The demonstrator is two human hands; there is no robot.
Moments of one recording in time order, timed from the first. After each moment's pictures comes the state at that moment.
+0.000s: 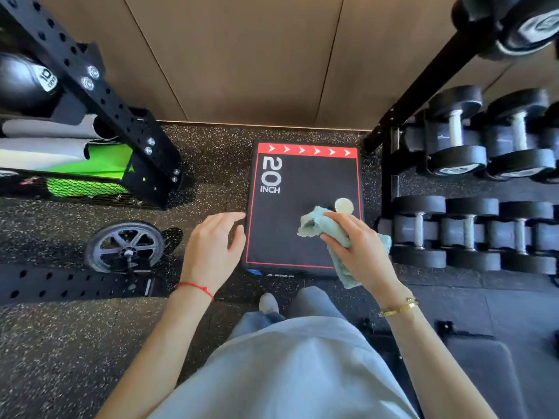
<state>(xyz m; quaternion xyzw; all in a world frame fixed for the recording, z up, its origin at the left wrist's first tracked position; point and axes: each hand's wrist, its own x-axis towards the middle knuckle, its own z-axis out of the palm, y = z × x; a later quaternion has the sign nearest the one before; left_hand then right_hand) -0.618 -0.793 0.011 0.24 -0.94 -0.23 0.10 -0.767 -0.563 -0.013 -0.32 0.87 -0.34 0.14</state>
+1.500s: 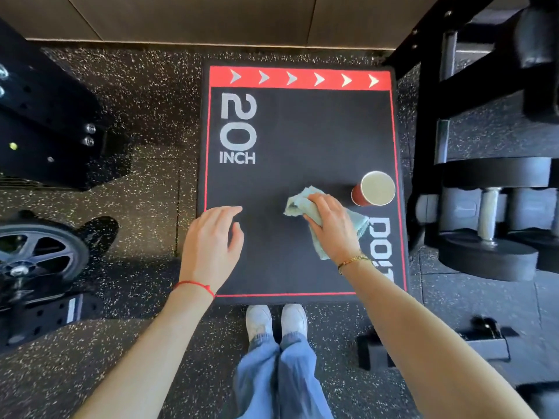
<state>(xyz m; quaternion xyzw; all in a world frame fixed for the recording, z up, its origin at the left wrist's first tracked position) -0.772 -0.844 -0.384 0.20 -0.95 -0.24 0.05 -0.918 -0.648 -0.440 -0.25 0.91 -0.25 0.20</state>
